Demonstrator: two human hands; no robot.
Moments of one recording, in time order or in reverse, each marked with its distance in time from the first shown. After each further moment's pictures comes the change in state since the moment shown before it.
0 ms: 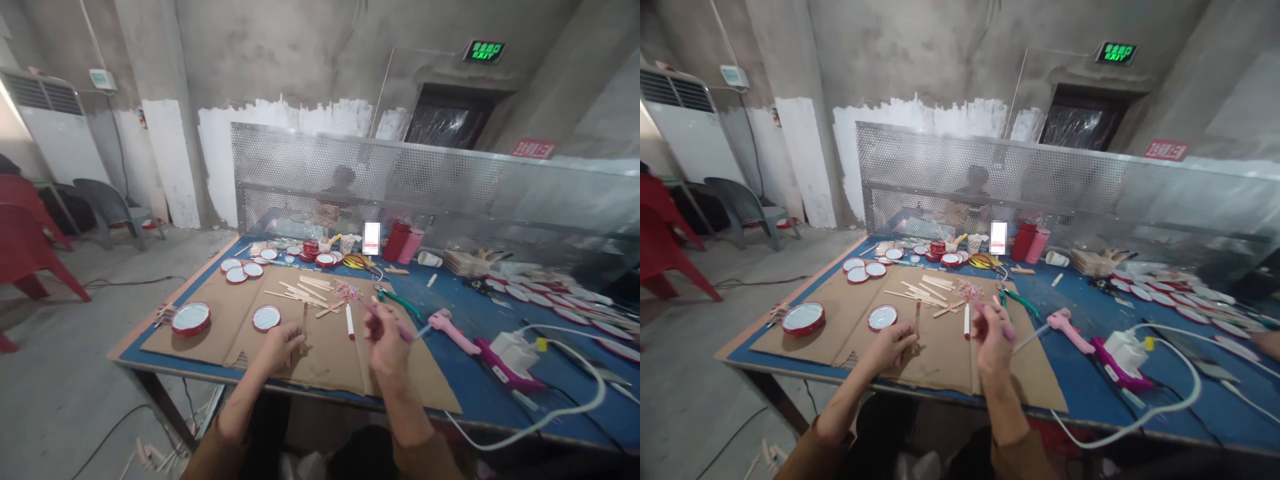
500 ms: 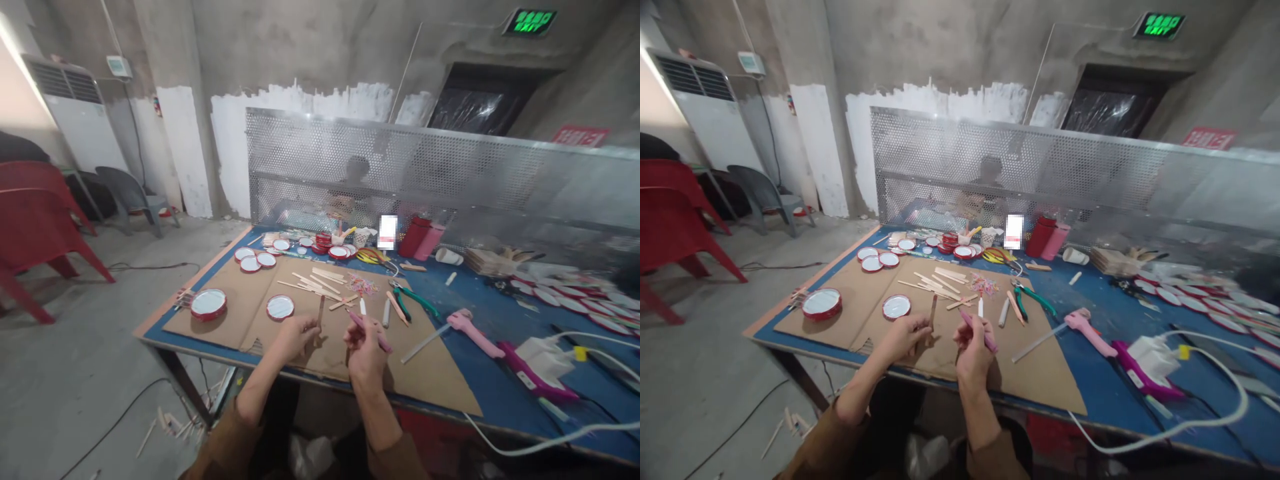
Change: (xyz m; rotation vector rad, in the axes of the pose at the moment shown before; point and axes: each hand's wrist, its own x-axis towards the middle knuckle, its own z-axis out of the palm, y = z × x) left_hand -0.003 0.008 -0.002 0.013 -0.054 0.009; right_hand -0.043 0.059 0.021 0.009 0.096 0.138
